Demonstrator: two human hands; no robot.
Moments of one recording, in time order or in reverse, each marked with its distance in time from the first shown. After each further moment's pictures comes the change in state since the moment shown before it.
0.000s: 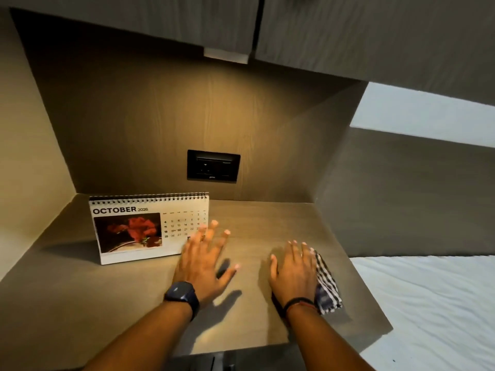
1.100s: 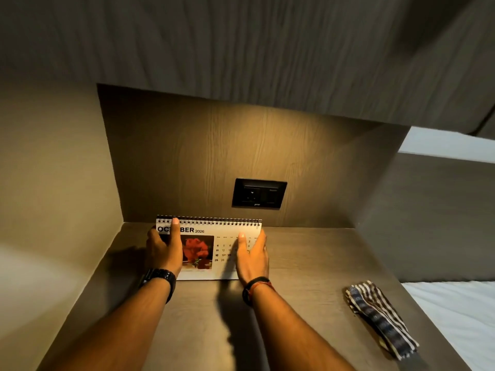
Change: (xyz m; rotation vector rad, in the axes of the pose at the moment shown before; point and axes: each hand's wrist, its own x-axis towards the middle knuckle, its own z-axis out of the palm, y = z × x) left_hand 0.059 -0.176 -0.079 -0.817 0.347 -0.892; right_hand 0.057 -0.235 0.019 0.961 -0.196 0.289
